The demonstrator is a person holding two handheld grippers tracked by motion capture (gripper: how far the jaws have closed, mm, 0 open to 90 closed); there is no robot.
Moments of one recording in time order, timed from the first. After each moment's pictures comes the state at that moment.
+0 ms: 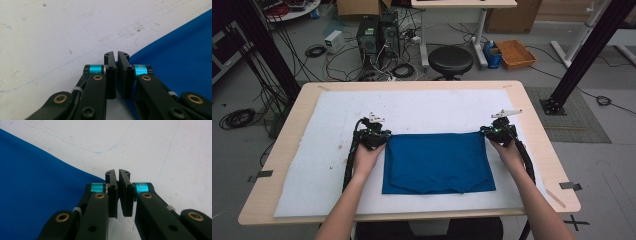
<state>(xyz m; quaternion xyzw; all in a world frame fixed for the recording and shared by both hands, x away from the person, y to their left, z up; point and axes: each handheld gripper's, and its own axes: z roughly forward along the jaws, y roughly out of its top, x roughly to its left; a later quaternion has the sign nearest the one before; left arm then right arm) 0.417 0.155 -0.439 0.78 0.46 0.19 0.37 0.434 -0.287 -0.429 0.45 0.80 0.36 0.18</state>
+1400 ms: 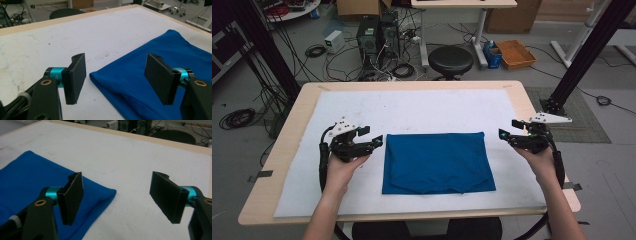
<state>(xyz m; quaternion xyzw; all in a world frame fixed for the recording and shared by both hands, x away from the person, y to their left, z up) 0.347 0.204 -0.391 0.73 0.39 0.19 0.53 0.374 -0.350 -0.378 0.40 0.75 0.49 0.19</state>
